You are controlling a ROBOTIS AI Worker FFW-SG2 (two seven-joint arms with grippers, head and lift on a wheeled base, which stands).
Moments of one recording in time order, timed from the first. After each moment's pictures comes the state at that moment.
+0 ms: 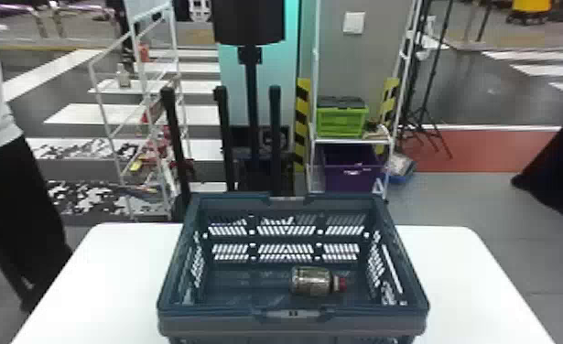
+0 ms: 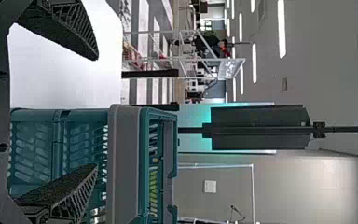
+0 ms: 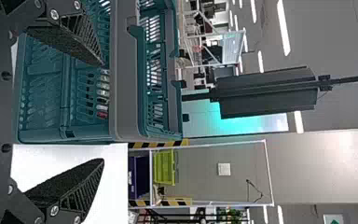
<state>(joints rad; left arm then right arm) 0.90 0.01 -0.10 -2.00 -0.09 -0.43 0.19 0.94 -0.24 0.05 -2.10 -0.20 -0.35 0.06</state>
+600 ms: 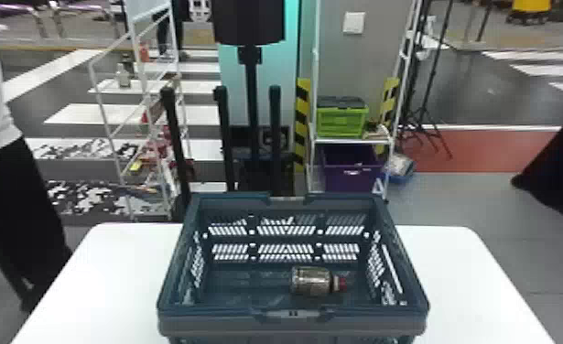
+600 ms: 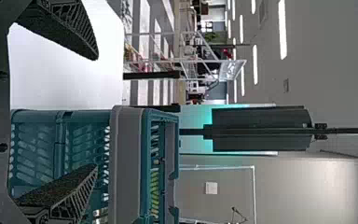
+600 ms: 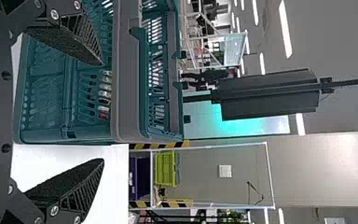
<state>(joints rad) 0.90 0.02 -0.10 -2.00 -0.09 -0.43 0.20 0.95 -0.26 0.05 -2.11 -0.20 -0.35 0.06</state>
